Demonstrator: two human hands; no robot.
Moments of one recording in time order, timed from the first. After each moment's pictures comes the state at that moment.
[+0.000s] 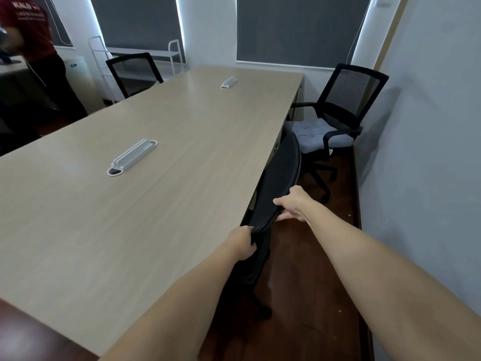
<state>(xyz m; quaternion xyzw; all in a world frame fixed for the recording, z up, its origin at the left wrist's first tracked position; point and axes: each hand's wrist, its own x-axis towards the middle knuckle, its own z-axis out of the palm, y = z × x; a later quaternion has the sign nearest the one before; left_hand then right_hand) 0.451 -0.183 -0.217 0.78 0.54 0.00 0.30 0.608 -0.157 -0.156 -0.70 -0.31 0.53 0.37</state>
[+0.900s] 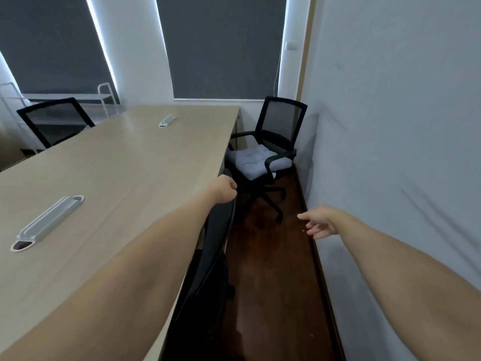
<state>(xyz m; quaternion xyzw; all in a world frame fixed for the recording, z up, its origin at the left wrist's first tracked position) 0.615 -0.054 -0.068 0.84 0.48 0.09 0.24 0.822 -0.195 -0.109 -0.82 -0.27 0.42 0.29</state>
